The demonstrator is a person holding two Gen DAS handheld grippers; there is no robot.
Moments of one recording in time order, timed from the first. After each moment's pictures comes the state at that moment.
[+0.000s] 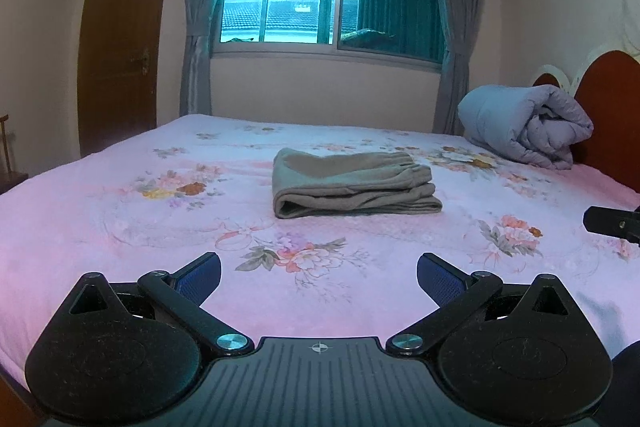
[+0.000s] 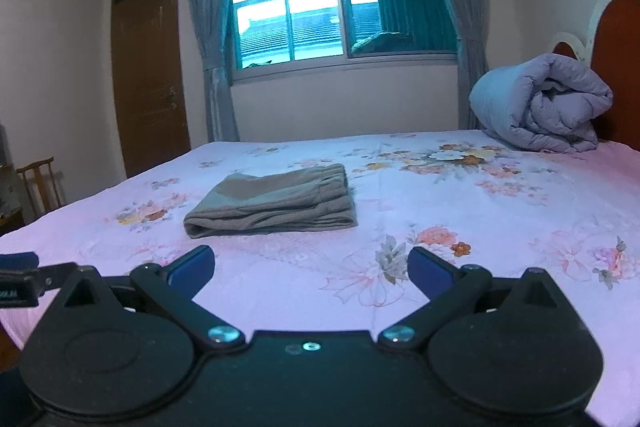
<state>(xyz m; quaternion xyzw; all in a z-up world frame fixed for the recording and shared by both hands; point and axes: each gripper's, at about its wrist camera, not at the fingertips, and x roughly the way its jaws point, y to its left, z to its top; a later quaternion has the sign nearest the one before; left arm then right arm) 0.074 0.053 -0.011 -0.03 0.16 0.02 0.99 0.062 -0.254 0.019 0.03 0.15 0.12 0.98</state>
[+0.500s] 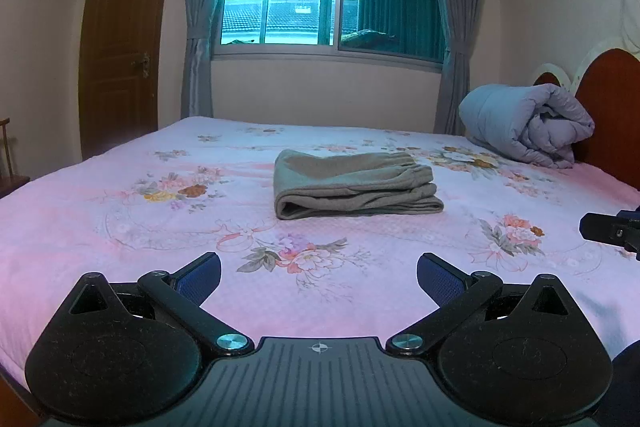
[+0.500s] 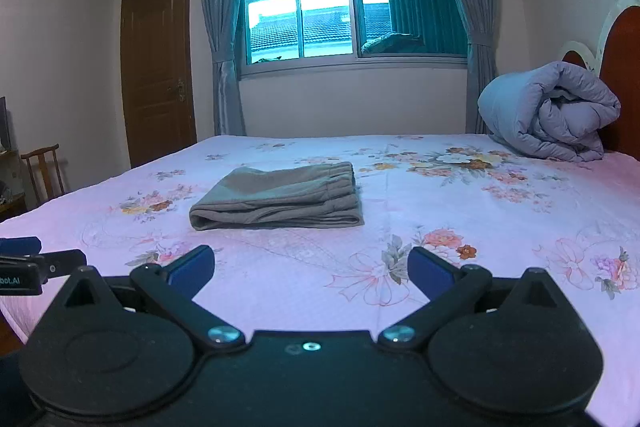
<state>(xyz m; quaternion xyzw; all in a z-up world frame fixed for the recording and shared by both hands) 0.071 0.053 -0.012 -0.03 0.16 0.03 0.99 0.061 -0.247 0.018 0.00 0.15 0.13 0.98</state>
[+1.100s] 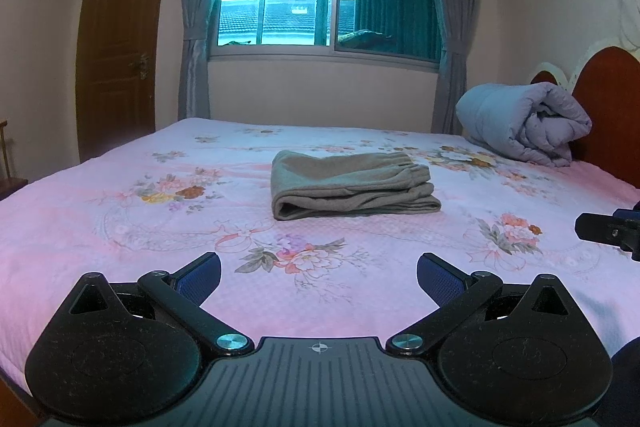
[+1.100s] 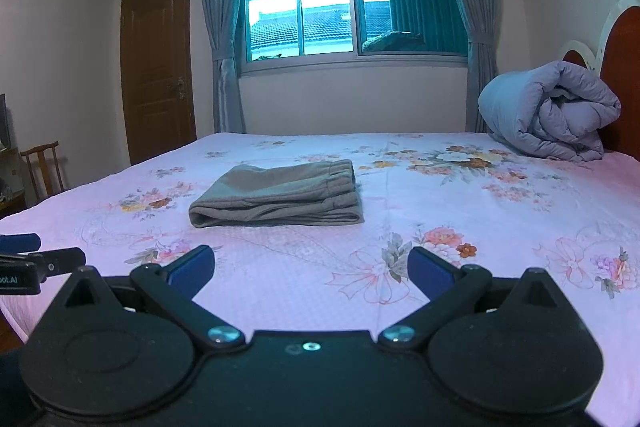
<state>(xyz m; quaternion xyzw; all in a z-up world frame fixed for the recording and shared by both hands) 0.071 0.053 -0.011 -0.02 0.16 0.02 0.99 0.061 -0.247 0.017 0.00 0.15 0.13 0.98</state>
